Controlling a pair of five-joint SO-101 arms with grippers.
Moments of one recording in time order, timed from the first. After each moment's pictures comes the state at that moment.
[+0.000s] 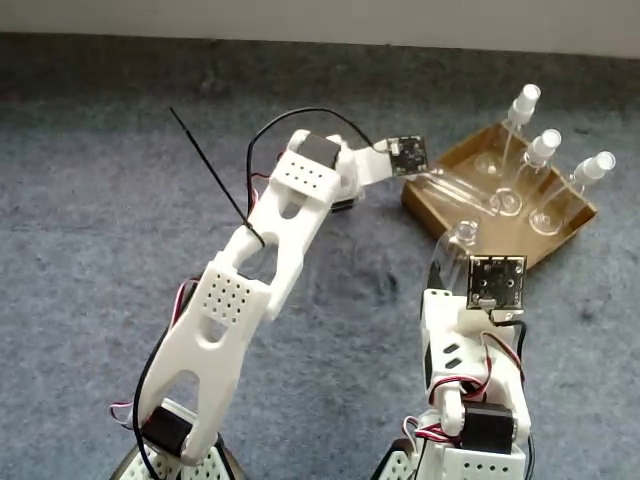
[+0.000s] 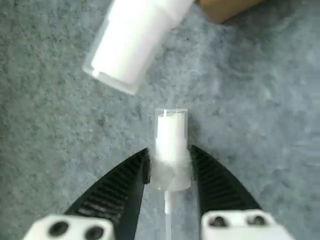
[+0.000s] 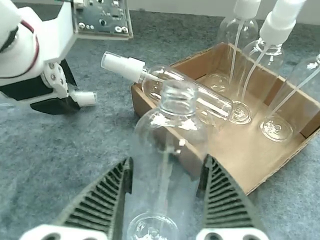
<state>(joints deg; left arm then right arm) 20.9 64.7 -66.9 77.9 -48.0 1.1 -104.6 85.0 52.2 6.9</state>
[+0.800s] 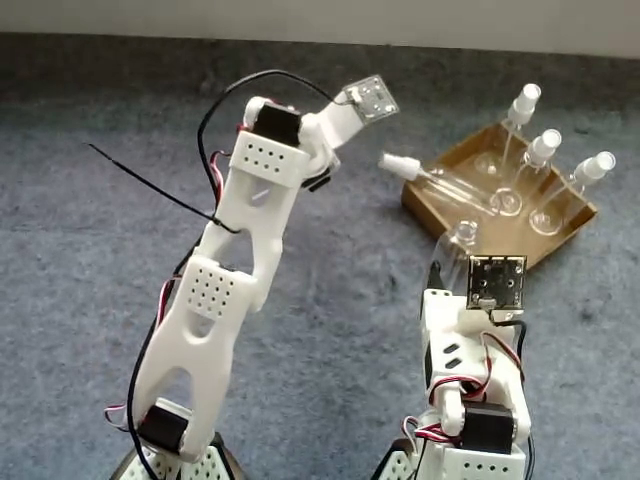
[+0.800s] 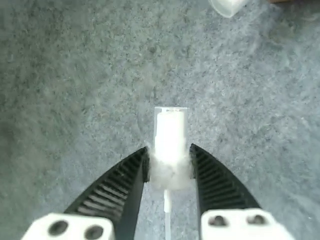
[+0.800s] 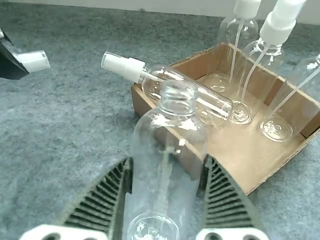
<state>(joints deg) 15.5 62.5 -88.9 101.7 -33.1 1.1 -104.6 85.0 52.2 6.9</state>
